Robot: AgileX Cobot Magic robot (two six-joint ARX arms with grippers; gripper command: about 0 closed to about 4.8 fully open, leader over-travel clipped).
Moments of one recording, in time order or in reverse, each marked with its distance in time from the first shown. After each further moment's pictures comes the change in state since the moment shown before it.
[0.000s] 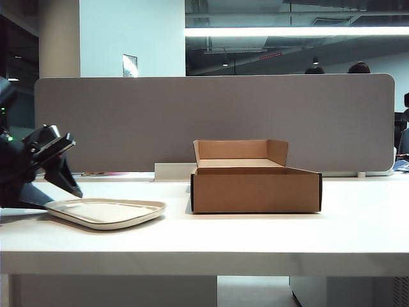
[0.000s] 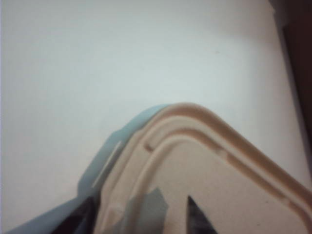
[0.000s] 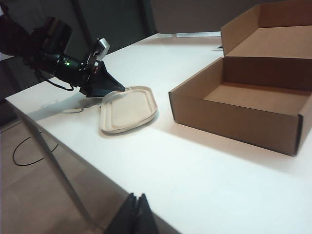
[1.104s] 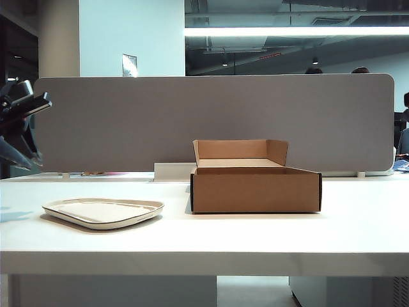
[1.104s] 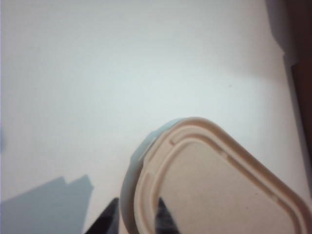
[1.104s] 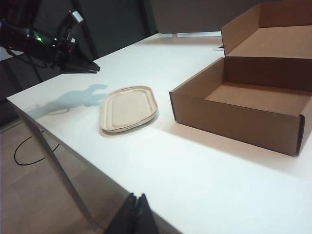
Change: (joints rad) left arm 0.047 -0.282 -0.030 -0.159 -0.152 0.000; right arm 0.000 0.000 0.000 0.000 -0.008 0.000
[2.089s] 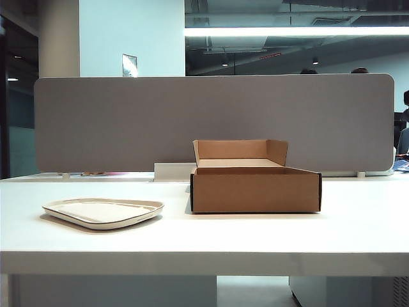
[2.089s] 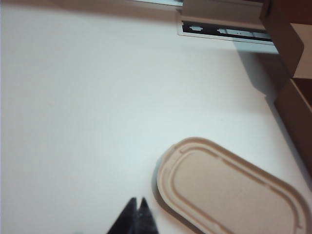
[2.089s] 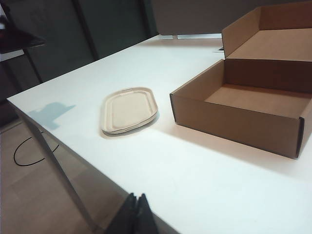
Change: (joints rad) left arm -0.128 -0.689 -0.321 0.000 -0.347 0.109; right arm 0.000 0.000 0.000 0.008 0.000 0.000
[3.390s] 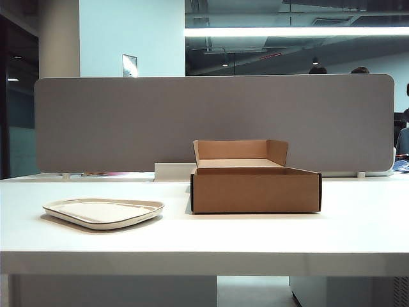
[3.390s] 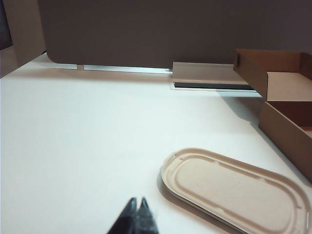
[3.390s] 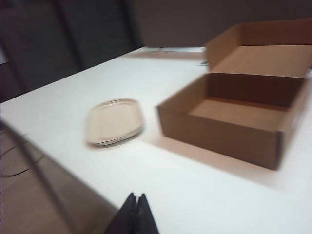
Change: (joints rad) left arm 0.000 -0.844 -0.559 0.097 -0.003 0.067; right arm 0.000 0.000 0.000 0.043 0.036 0.000
